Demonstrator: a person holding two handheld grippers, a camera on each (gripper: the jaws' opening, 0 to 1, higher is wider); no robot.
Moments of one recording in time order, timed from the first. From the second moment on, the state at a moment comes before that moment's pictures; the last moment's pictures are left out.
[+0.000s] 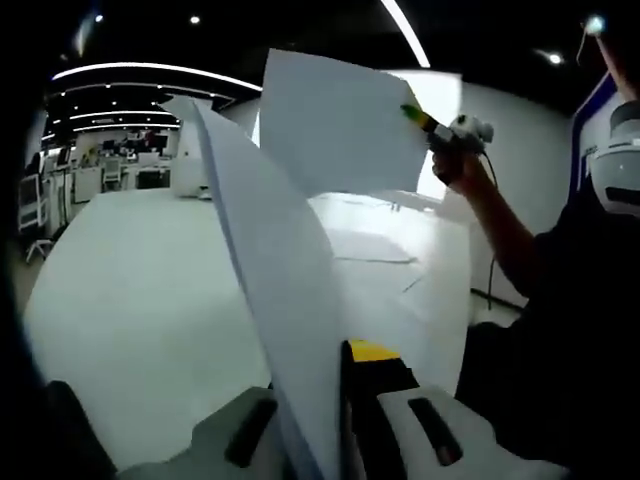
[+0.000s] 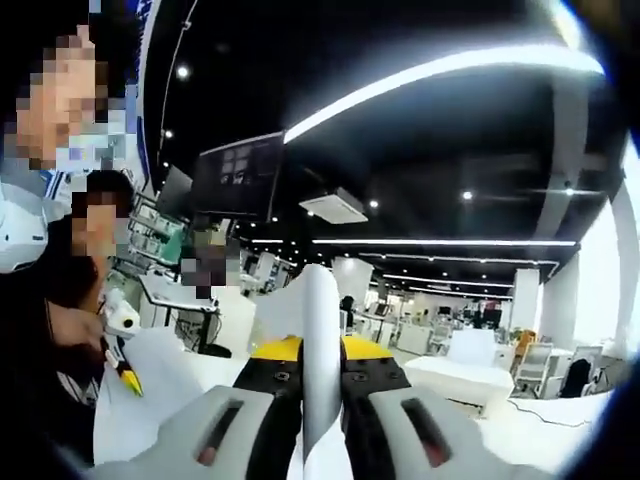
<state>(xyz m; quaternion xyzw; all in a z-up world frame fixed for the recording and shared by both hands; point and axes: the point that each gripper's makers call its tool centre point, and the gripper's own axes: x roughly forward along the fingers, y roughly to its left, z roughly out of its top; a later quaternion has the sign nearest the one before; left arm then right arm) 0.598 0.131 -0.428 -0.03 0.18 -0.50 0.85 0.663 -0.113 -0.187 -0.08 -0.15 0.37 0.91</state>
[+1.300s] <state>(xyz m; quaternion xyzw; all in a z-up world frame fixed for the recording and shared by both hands) 0.600 0.135 -0.427 -0.02 0.17 -0.50 0.85 0.616 -0.096 -0.184 -0.06 -0.16 0.45 0.88</state>
